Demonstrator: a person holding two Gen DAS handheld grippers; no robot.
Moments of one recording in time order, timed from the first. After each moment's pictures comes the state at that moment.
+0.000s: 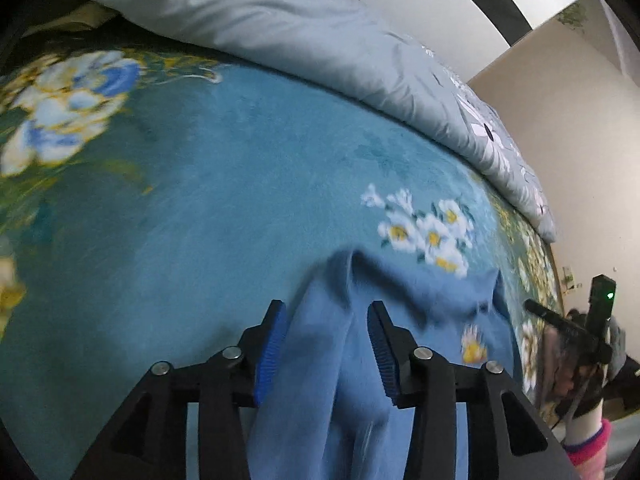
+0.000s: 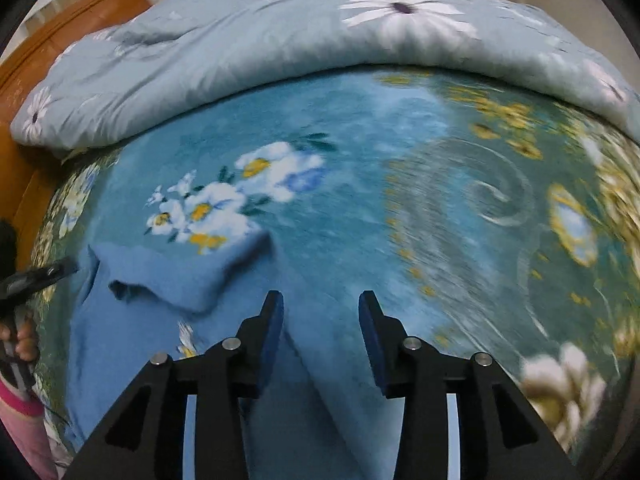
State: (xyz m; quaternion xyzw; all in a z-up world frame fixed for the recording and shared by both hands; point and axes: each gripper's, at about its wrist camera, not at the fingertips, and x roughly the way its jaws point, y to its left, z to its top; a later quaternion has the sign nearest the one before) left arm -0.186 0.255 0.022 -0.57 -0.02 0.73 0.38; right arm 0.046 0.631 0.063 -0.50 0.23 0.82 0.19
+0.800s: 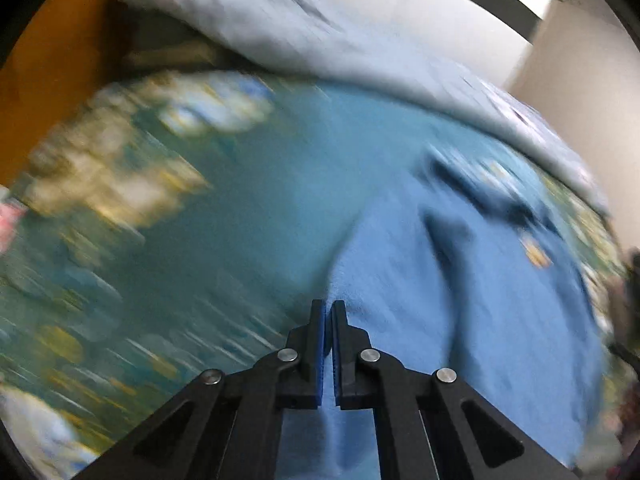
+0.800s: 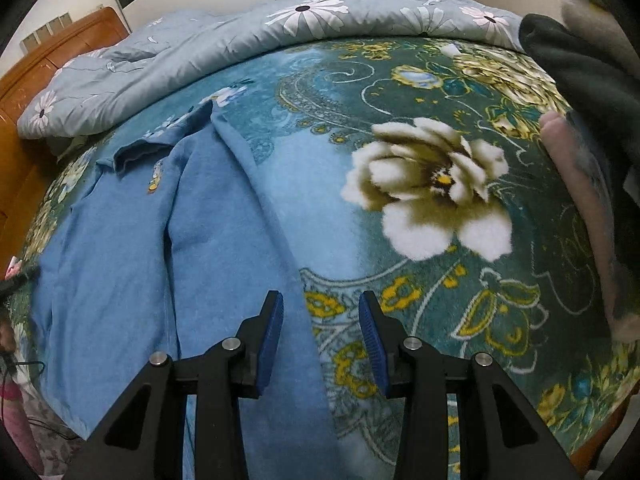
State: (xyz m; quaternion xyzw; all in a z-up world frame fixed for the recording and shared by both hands) left arm -0.115 0.124 0.052 -0.46 0.05 0.85 0.25; right arm 0.259 0.564 0.044 -0.47 0.24 0.82 0.25
